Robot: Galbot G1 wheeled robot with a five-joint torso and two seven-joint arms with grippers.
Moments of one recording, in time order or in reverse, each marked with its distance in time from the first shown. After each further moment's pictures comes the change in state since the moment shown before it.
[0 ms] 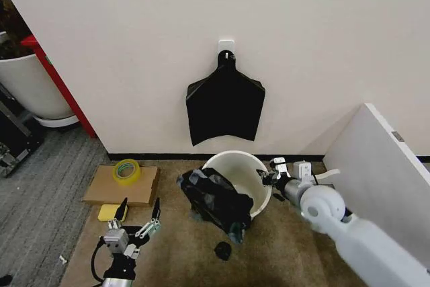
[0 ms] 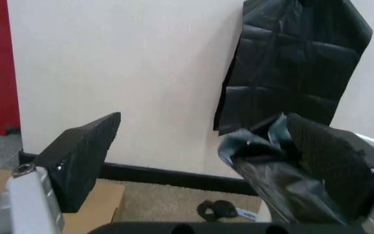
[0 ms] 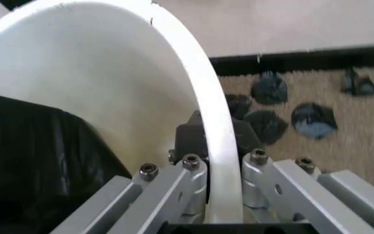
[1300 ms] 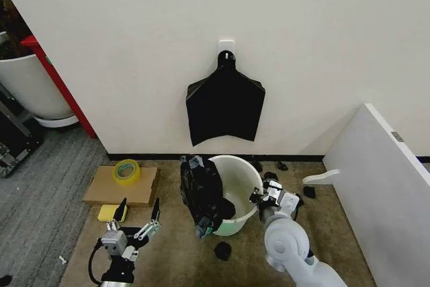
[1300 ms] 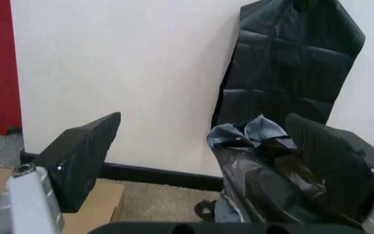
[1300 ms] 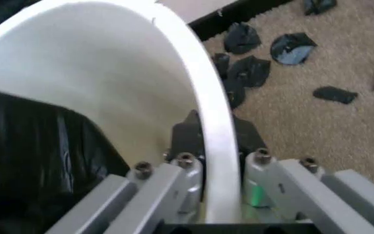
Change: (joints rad) left arm 0.043 0.006 -0.003 -0.030 -0.002 -0.016 -0.003; right arm -0.207 0.293 0.001 0.046 -0.149 0.149 0.255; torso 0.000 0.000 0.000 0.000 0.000
